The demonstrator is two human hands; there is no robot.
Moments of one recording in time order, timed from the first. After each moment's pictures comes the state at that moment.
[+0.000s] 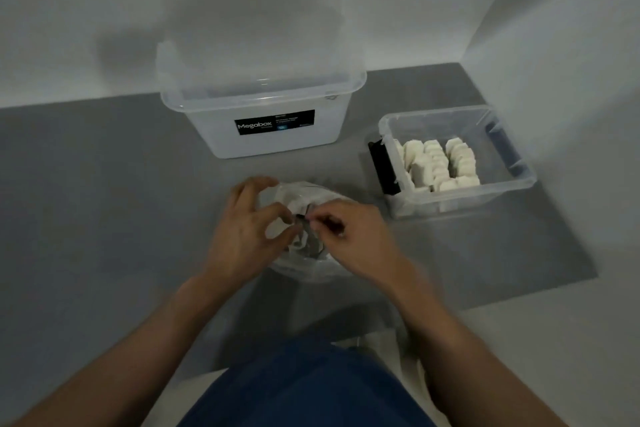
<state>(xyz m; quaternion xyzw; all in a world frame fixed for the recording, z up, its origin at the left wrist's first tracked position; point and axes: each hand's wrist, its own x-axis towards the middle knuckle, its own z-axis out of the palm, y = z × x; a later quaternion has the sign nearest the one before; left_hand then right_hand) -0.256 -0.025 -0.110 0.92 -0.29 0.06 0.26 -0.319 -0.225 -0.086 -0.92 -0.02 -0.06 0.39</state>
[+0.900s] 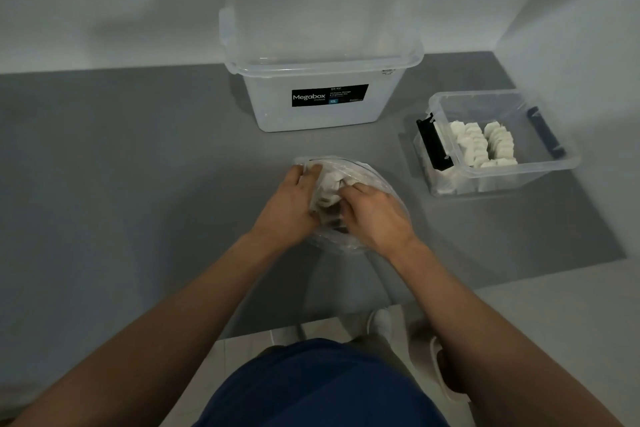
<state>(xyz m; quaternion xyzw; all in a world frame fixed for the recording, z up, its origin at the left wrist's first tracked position) -0.245 0.011 -0.150 0.91 -0.23 -0.13 0.32 -0.306 -0.165 -0.133 -0.99 -0.03 -0.01 0.14</state>
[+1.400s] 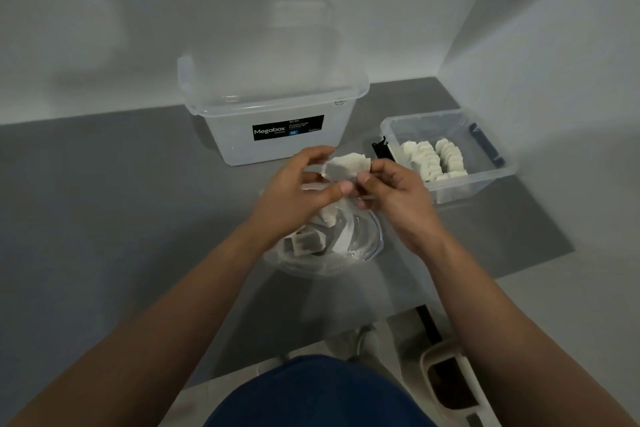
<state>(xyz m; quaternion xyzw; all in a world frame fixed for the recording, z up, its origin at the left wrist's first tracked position) -0.246 -0.039 -0.056 0.73 -0.21 -0.19 0.63 -0.320 -0.216 -0.049 -0.71 0.17 -0.08 0.68</state>
